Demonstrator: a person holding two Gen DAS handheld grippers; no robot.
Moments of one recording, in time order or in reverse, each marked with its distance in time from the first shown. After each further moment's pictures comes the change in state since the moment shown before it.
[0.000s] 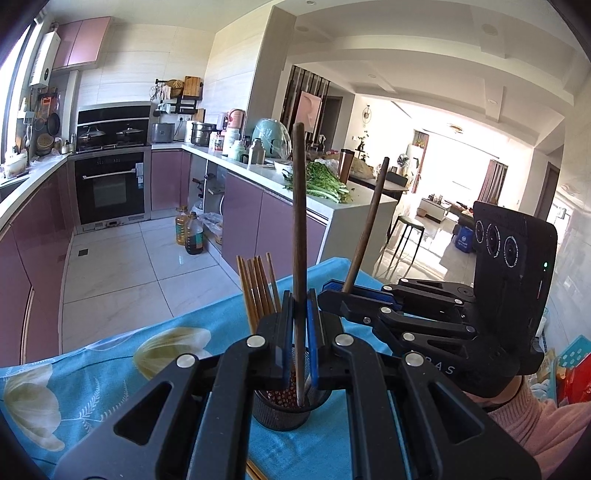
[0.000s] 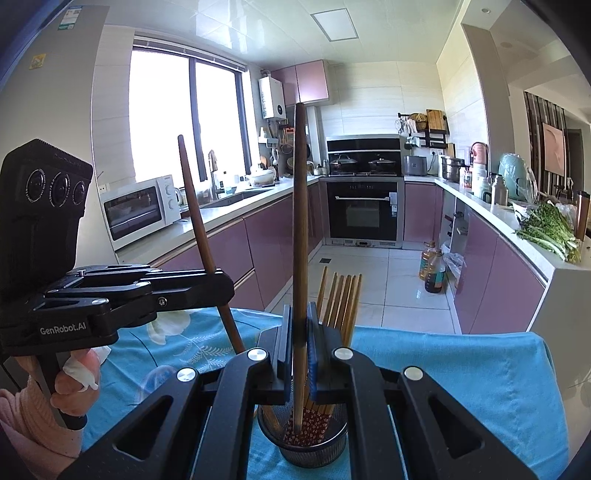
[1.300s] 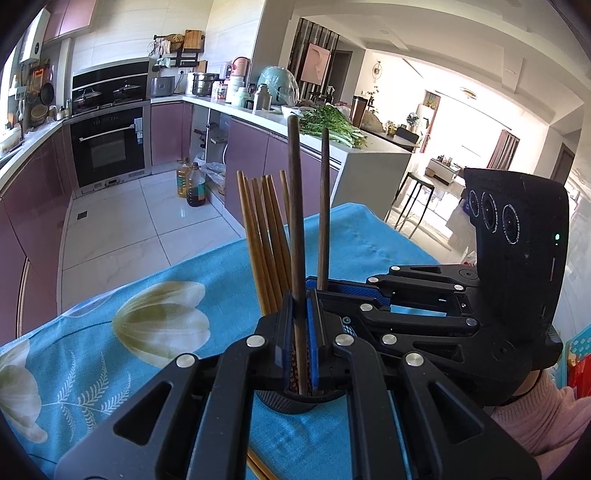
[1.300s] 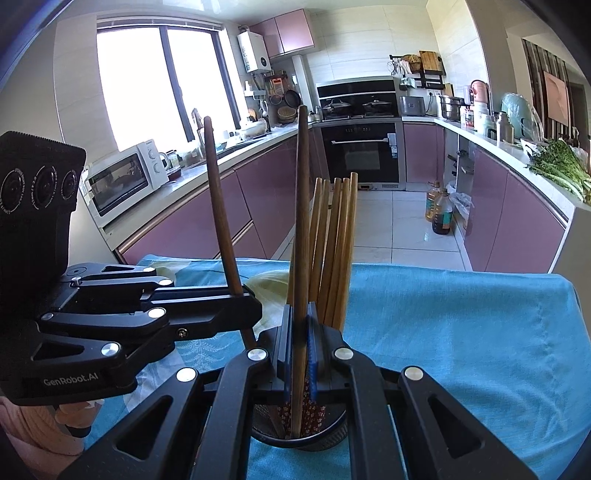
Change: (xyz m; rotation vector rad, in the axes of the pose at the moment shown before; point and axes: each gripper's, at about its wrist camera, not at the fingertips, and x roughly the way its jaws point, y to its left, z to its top) left arm 0.059 0.016 -0.014 -0.025 0.206 0.010; right arm 0.058 -0.021 -0.029 0.102 0.203 0.023
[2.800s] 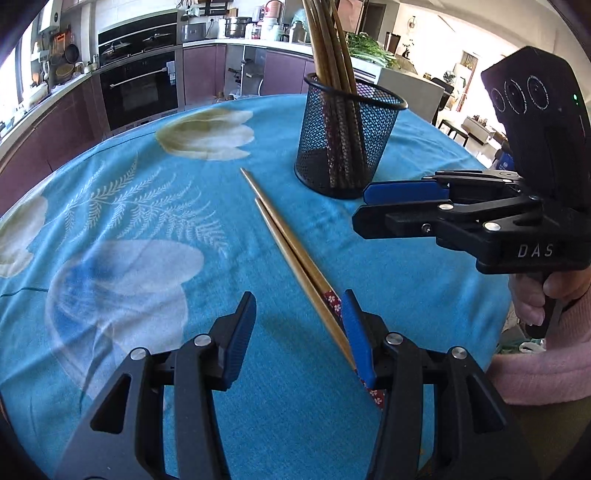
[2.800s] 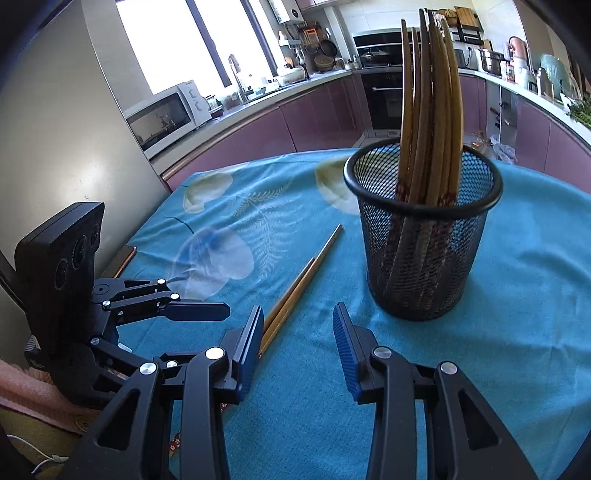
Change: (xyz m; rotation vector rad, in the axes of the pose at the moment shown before) left arm 0.005 0.032 -0.190 -0.044 0.210 0.143; right arm 0.014 0.047 -0.102 -0.020 0.212 0.171
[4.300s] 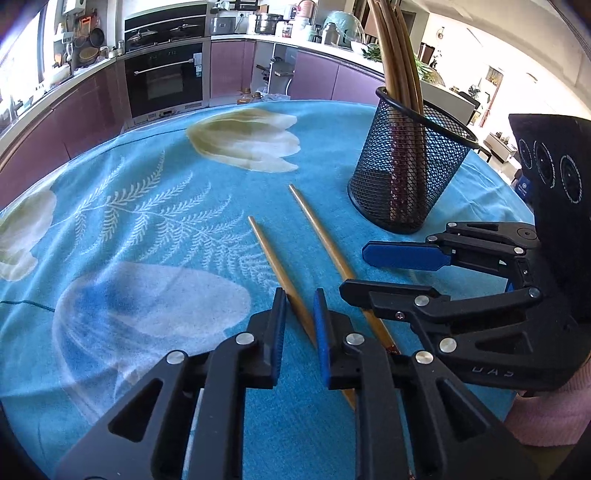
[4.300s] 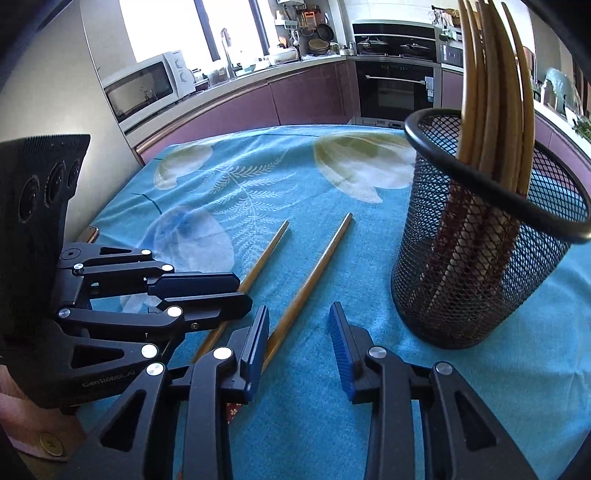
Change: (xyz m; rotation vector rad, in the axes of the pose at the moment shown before) left arm 0.026 0.034 0.024 -0.096 -0.004 0.053; right arm 0.052 0.016 0.012 -0.054 0.063 -0.128
